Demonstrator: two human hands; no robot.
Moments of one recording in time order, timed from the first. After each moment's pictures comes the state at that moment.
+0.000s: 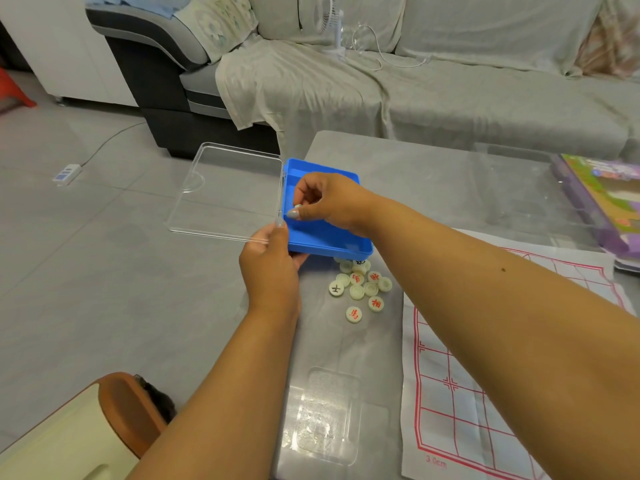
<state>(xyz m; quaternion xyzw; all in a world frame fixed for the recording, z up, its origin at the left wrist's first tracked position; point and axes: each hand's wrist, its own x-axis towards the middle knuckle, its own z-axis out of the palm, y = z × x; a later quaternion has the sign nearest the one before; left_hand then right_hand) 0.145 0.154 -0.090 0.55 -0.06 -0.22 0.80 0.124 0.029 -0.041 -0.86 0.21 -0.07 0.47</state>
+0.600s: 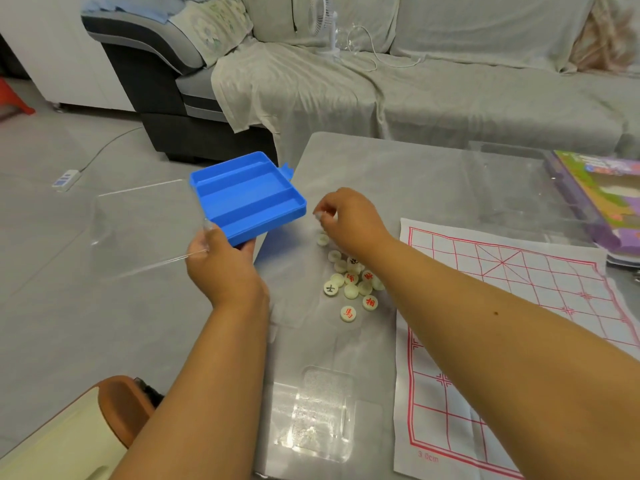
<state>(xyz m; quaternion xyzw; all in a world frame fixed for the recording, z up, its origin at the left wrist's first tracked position) 0.175 0.166 -0.080 0.47 0.09 -0.09 0.88 0.100 0.028 -0.074 -0.91 0.31 -0.18 0.23</state>
